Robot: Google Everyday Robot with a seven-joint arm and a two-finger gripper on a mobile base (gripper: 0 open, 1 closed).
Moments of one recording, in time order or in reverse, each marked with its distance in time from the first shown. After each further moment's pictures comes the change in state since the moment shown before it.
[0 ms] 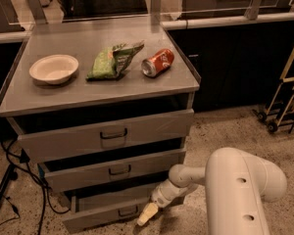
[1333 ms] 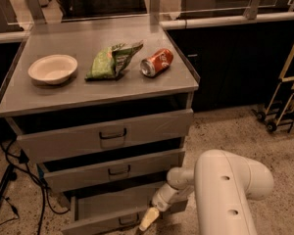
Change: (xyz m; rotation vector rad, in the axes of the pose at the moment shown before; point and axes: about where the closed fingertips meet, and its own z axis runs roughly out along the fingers) arm 0.031 -0.011 0.026 -0.030 0.074 0.017
